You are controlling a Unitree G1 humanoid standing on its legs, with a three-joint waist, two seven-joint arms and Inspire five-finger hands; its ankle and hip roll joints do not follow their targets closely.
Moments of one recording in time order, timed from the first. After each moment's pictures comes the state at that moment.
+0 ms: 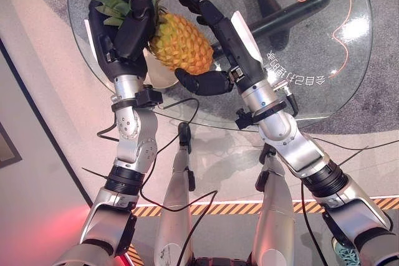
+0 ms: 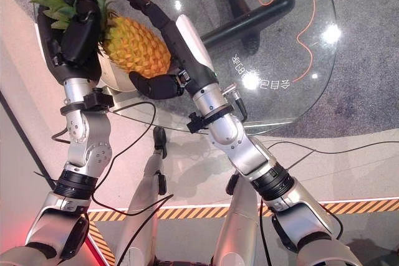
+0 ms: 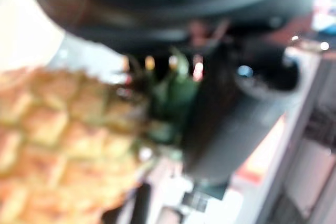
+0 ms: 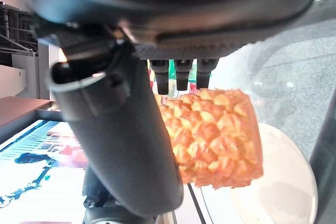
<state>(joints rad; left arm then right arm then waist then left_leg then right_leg) -0.67 0.32 -0.14 0.14 -0.65 -0.51 0.34 -0.77 -0.47 0.51 -0.09 0.01 -0.05 -0.23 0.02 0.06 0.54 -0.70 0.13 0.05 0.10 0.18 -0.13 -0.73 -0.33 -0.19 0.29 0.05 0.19</state>
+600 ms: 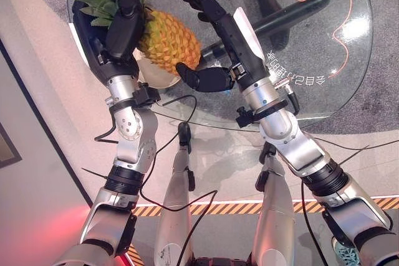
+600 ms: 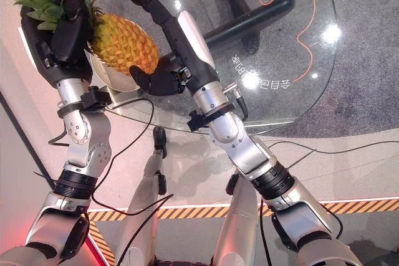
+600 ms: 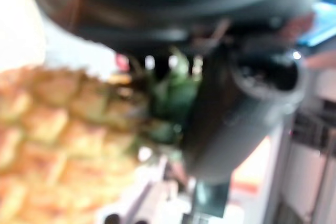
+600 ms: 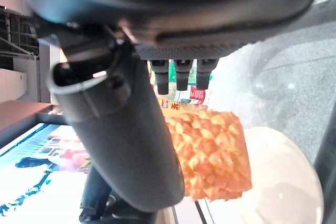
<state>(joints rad) -0.67 0.32 -0.14 0.14 -0.53 -0.54 0.50 -0.79 -0.47 0.51 -0.09 0.03 -0.05 -0.23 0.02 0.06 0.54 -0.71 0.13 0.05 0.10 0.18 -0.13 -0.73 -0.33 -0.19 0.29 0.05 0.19</state>
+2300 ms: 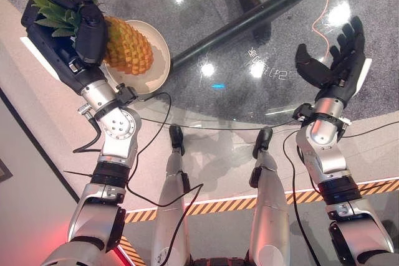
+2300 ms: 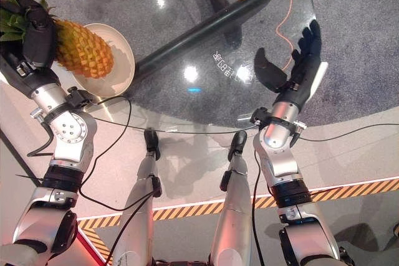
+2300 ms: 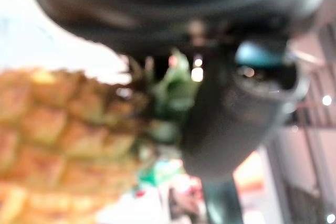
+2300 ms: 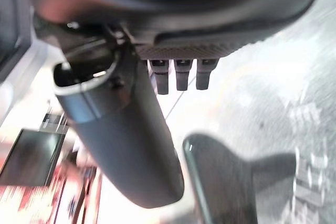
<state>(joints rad) -0.72 0.42 -0.06 0.44 -0.18 -0.69 0.82 -0.58 -0.47 0.12 0.31 0.46 -0.30 -0.70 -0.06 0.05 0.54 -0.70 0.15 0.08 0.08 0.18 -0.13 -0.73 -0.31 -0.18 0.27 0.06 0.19</state>
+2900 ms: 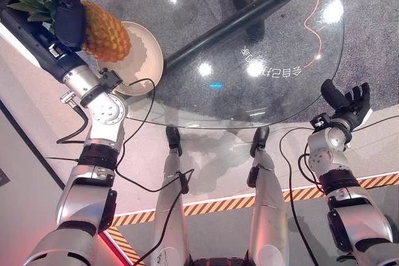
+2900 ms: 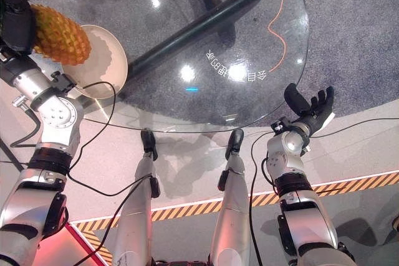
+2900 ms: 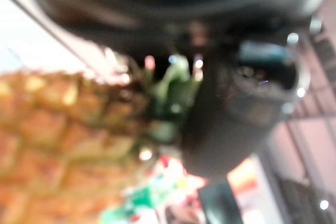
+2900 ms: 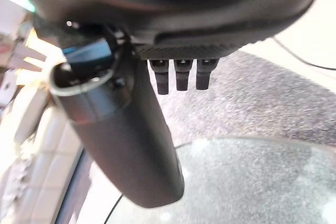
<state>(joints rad) -0.87 0.53 -0.09 0.66 -0.14 -0.76 0.93 -0.69 -0.48 0.10 0.82 0.96 -0.39 -0.63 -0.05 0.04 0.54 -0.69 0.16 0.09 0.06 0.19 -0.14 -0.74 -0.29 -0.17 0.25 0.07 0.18</state>
